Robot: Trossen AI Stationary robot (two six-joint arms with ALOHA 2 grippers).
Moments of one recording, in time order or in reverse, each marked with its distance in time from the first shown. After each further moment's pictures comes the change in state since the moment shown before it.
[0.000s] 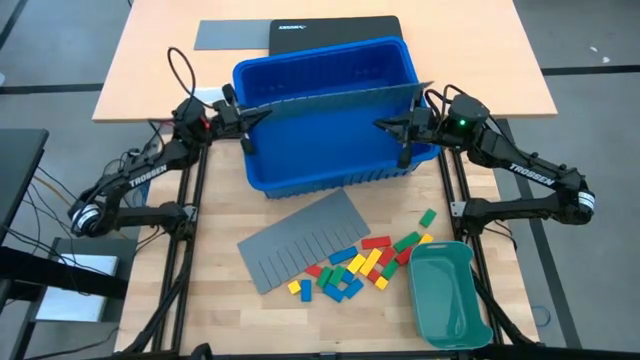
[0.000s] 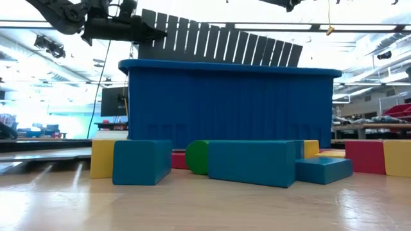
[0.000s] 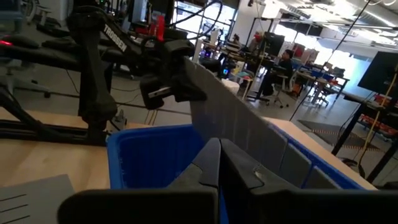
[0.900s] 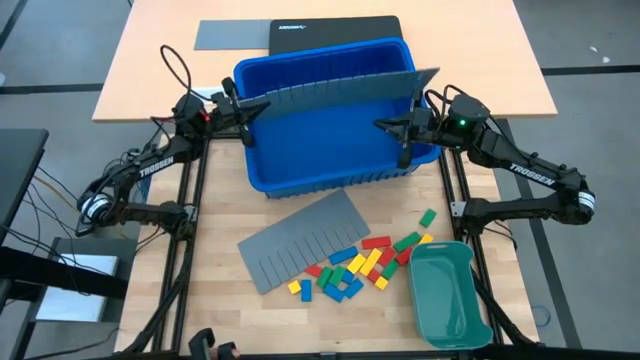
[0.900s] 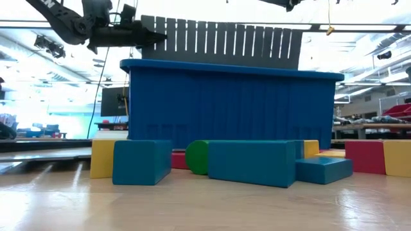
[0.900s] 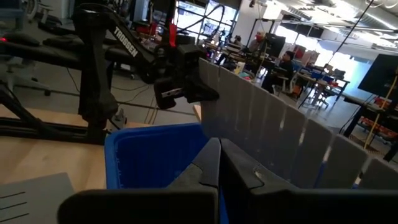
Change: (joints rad) left arm 0.080 0.114 0.000 0.206 0.102 -0.108; right arm 0.005 0.000 0.000 -0.001 -0.003 -0.014
